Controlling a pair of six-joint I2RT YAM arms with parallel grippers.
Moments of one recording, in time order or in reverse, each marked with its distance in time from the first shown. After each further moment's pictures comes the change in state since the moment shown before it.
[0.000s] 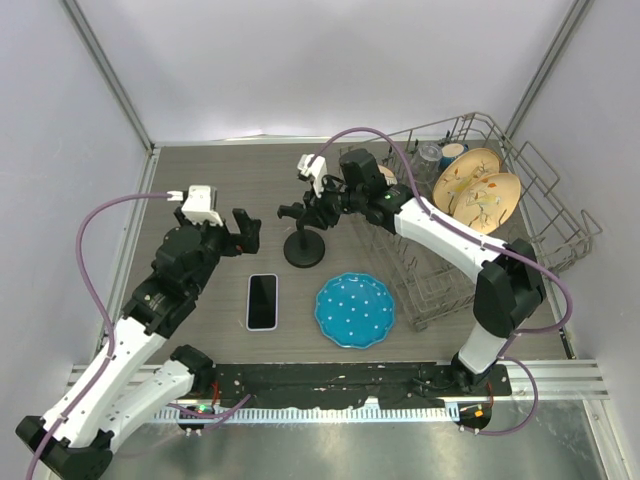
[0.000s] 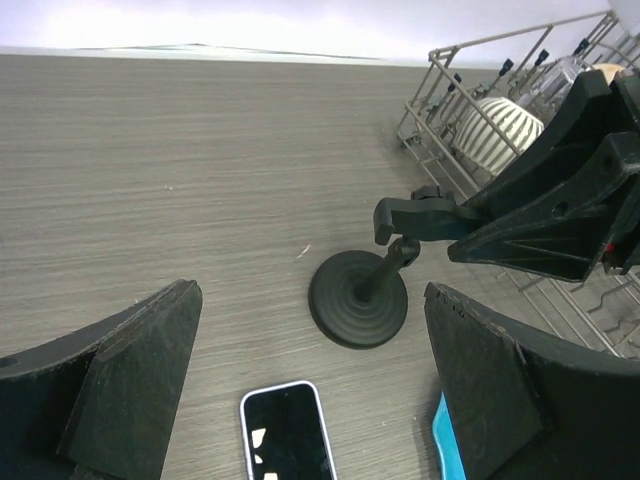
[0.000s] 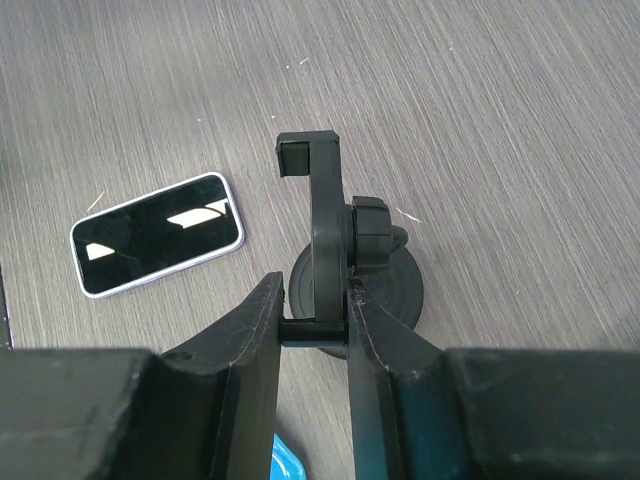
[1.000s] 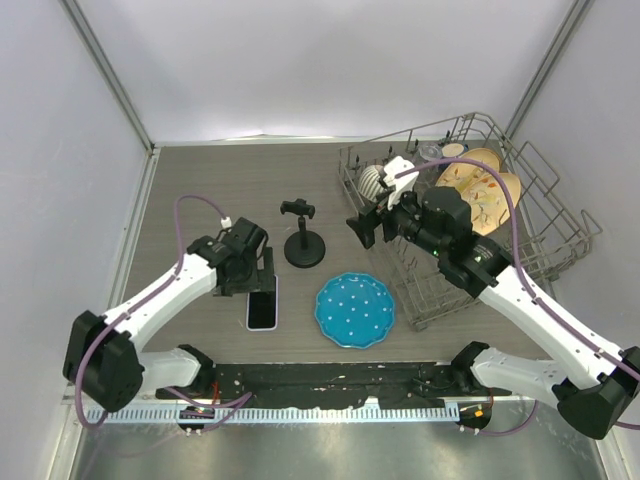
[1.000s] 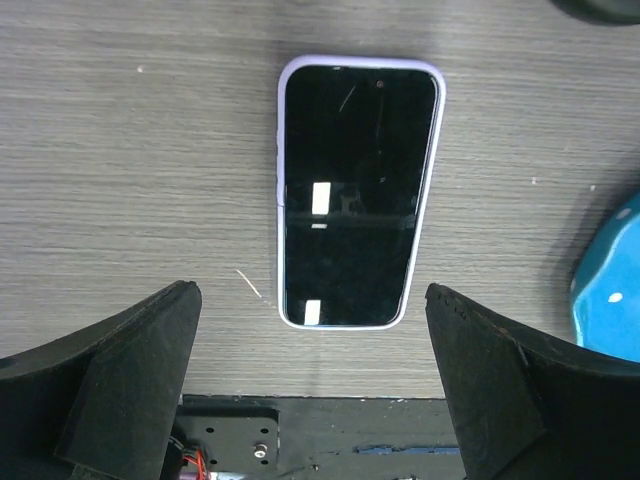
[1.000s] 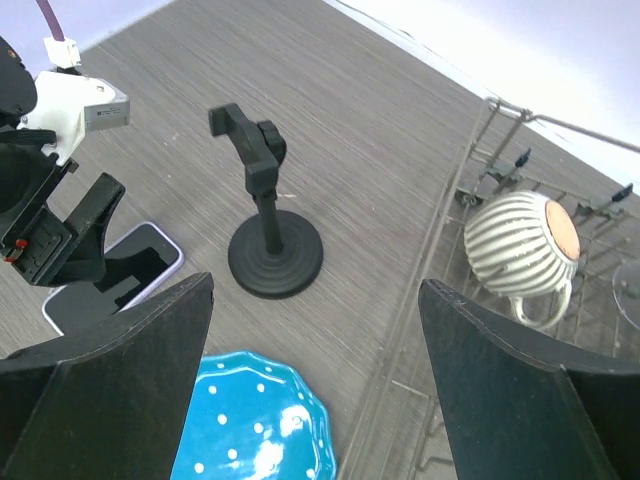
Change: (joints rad) left arm -0.004 0.501 0.067 -0.606 0.122 -0.339; right arm 0.003 -0.659 -0.358 0.028 0.454 0.219
